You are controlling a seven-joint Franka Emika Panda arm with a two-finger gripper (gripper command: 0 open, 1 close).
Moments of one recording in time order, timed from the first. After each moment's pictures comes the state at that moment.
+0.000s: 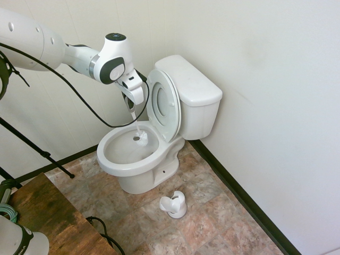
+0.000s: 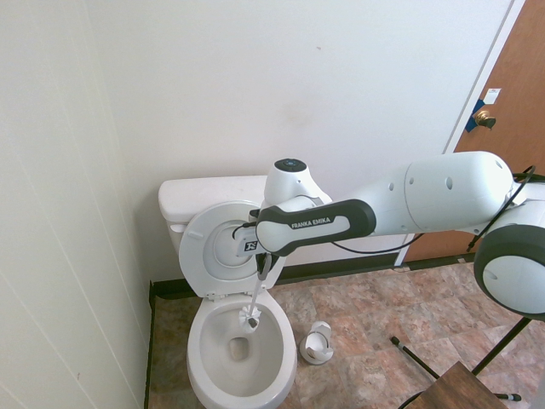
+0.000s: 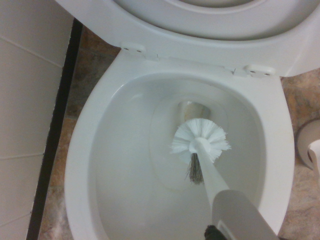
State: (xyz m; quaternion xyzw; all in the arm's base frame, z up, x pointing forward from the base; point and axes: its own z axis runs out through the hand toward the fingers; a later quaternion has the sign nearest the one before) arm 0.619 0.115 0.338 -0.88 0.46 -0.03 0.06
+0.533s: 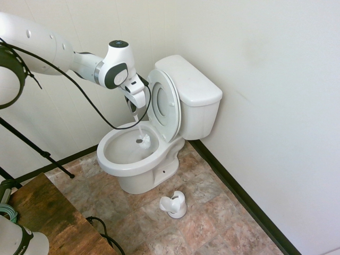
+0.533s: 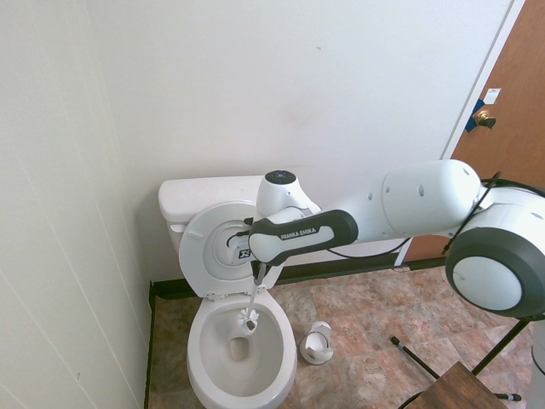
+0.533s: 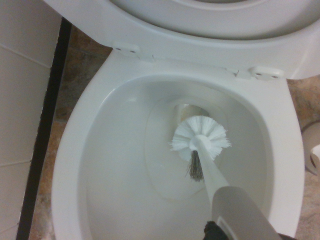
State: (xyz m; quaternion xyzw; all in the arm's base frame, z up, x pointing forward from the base) arm 0.642 0.130 0.284 -0.88 0.47 -0.03 0.05
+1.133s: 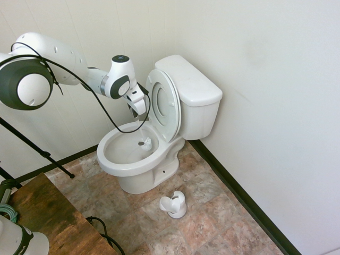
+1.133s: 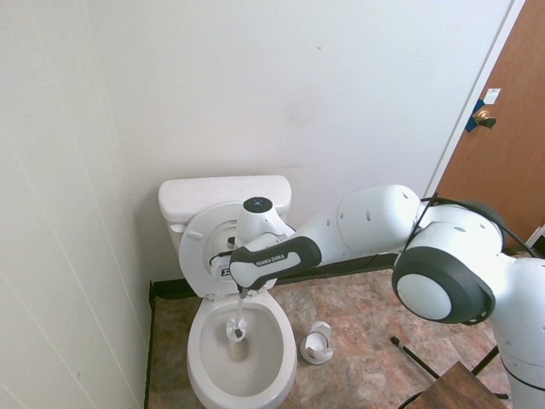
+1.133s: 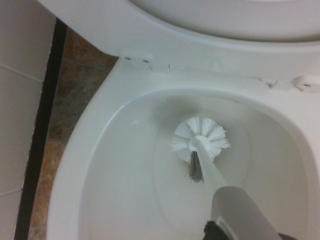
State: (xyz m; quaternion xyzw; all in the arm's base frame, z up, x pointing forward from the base) arm 0.673 0.164 0.213 -0.87 0.49 -0.05 0.05
